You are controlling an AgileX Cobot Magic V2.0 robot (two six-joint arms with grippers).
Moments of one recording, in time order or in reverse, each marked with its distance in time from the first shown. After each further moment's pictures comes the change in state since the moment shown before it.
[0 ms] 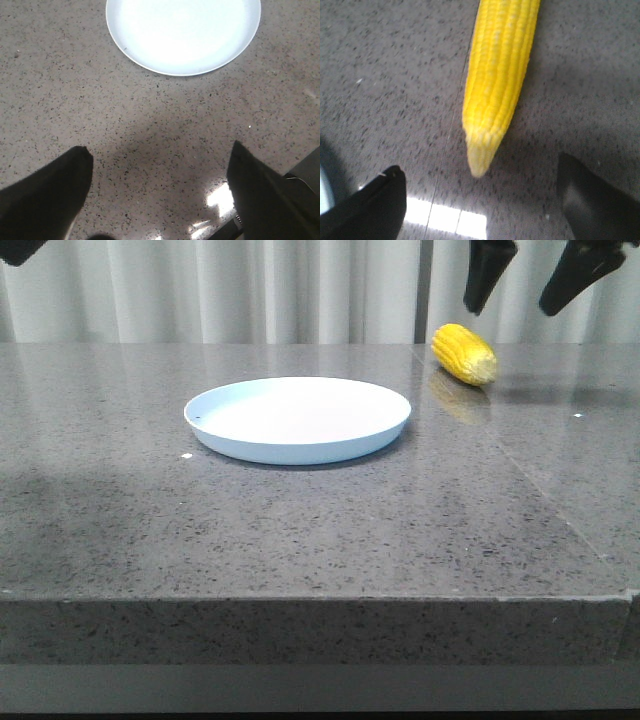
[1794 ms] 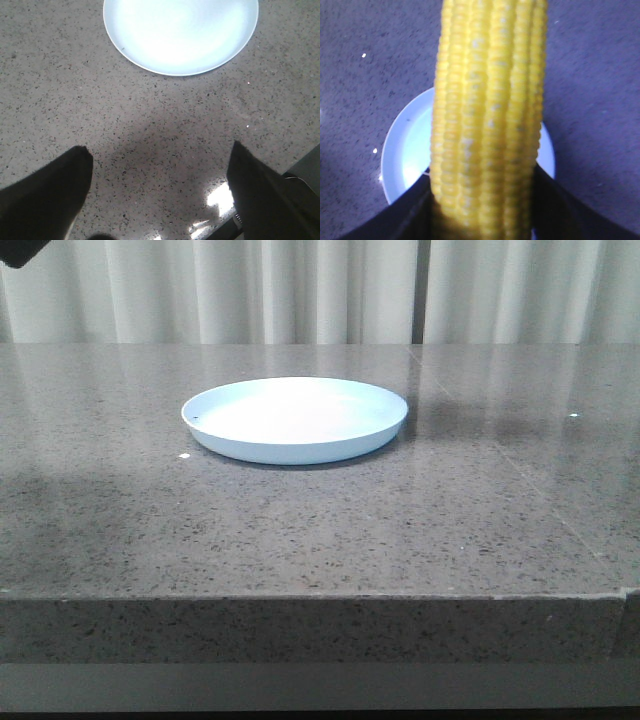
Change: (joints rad) left arm 0.000 0.000 0.001 0.000 0.002 0.000; right arm 0.363 -0.233 0.137 0.056 -0.021 -0.040
